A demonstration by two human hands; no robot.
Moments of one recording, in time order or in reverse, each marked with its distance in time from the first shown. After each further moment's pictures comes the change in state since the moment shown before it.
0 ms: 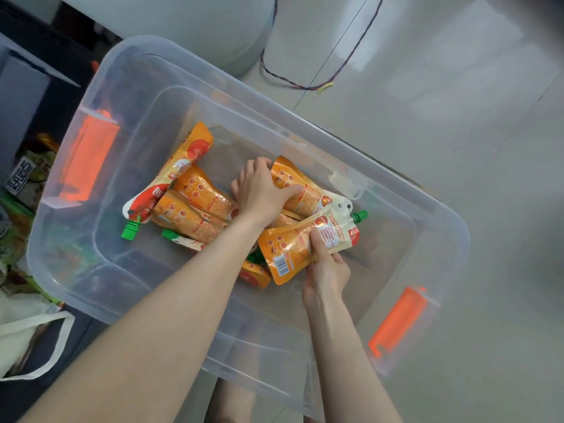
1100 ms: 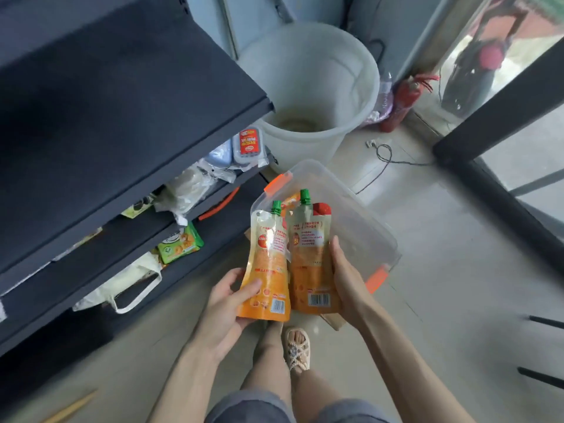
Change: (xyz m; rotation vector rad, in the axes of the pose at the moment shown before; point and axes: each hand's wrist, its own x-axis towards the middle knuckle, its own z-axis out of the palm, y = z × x) left_hand -0.463 -0.062 -0.243 -1.447 -0.058 -0.165; right_hand -0.378 -0.048 -0.098 -0.910 -0.876 -0.233
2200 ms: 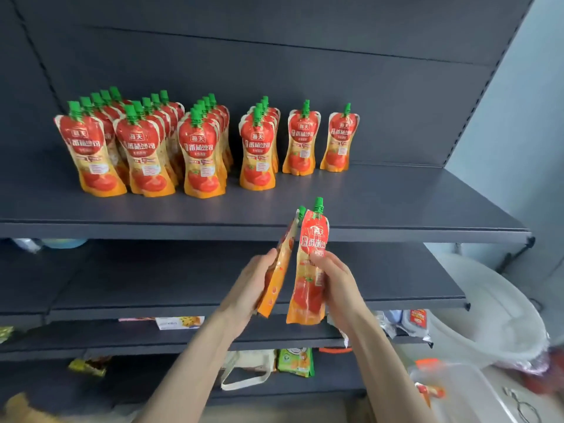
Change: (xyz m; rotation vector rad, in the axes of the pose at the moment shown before) left_hand -0.258 0.162 -0.274 -0.004 0.366 0.655; right_hand -0.144 -0.015 0.437 -0.377 -0.598 -0.546
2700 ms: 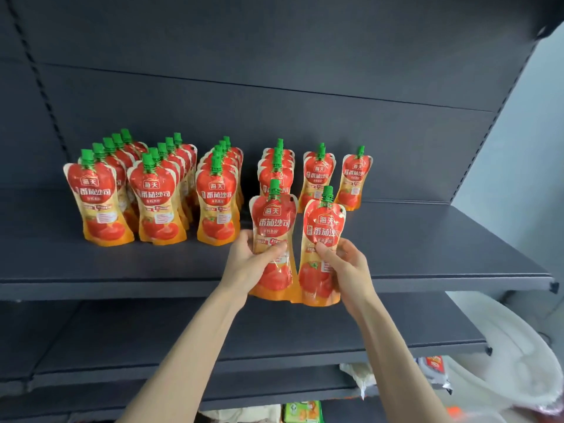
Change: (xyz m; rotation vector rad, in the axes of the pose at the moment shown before) left_hand 0.086 0.088 -0.059 0.028 0.157 0.337; right_hand 0.088 -0.061 0.044 -0.068 0.094 -0.268
